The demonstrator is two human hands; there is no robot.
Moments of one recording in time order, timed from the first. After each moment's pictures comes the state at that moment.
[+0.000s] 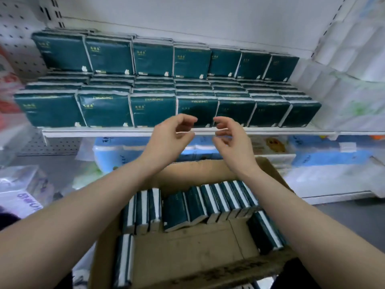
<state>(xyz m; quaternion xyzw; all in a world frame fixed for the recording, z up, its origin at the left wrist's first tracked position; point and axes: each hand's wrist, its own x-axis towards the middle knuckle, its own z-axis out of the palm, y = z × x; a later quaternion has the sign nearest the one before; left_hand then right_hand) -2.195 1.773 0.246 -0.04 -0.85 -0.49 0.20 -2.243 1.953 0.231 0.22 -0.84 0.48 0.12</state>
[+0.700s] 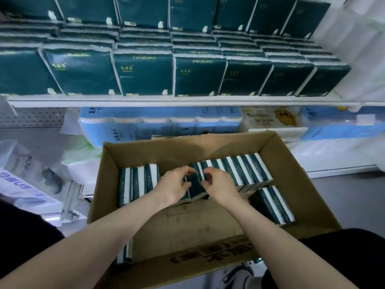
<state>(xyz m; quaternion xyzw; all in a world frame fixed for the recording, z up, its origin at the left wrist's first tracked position) -2.166 1.796 0.074 0.01 -0.90 -0.41 -0.12 -2.207 1.960 0.075 0.09 -0.95 0.25 -0.15</state>
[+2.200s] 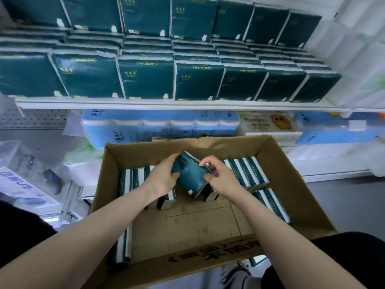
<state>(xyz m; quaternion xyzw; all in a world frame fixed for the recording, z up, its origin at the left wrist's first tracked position) -2.169 1.776 0.097 0.07 -0.88 -0.45 -0.08 -2.211 1.970 0.106 0.12 -0.89 0.41 -0.17</state>
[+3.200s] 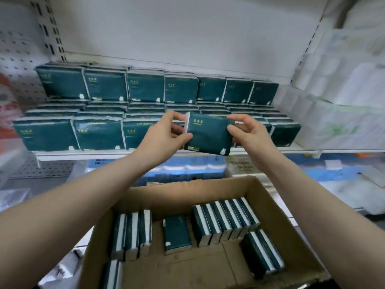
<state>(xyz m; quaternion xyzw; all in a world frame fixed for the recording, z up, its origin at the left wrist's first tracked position) -2.206 1.778 0.304 -0.02 -0.85 -0.49 0.16 -2.266 2.000 0.313 0.16 -0.76 0.63 0.03</state>
